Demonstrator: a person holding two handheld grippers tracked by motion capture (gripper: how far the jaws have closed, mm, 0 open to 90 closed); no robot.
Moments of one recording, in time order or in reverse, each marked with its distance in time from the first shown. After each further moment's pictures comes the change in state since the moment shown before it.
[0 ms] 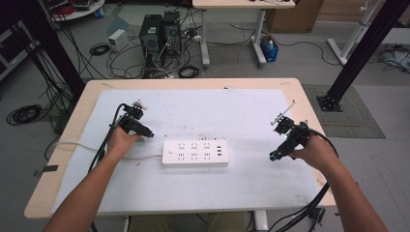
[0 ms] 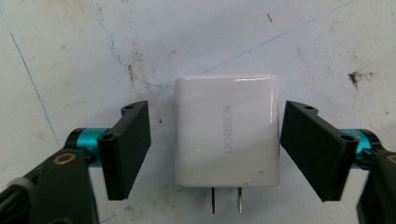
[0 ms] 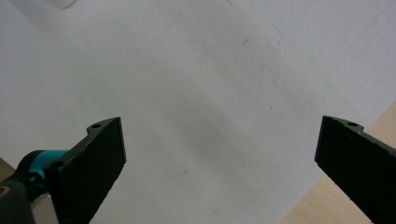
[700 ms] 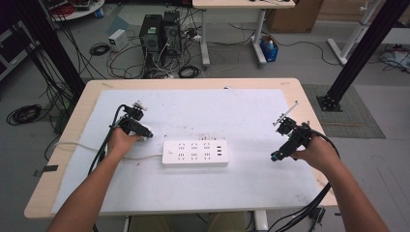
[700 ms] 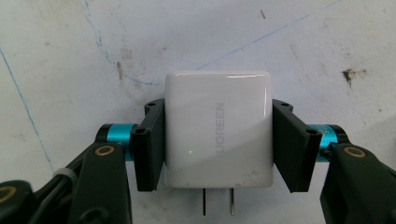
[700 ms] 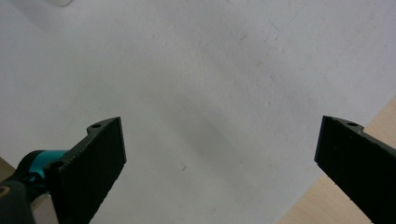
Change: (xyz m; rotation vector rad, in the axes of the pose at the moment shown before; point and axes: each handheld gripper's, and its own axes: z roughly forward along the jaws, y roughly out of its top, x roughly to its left) left arm 0.000 -0.002 0.002 -0.006 -0.030 -0.002; right arm -0.002 -0.006 -0.001 -0.010 -0.002 0.015
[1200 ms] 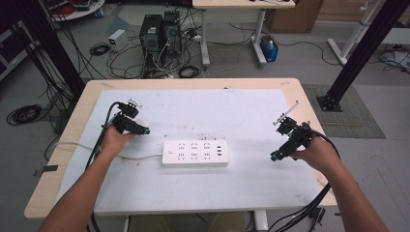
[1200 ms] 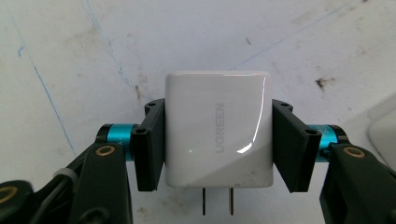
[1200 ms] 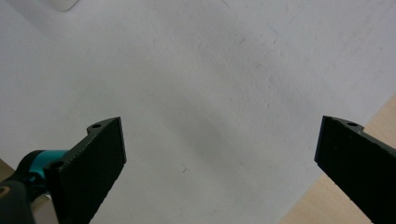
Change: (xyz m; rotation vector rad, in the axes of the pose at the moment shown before) left arm 0.009 -0.006 -0.027 -0.126 -0.042 0.081; right arm 0.002 0.000 -0.002 -0.016 -0.006 0.004
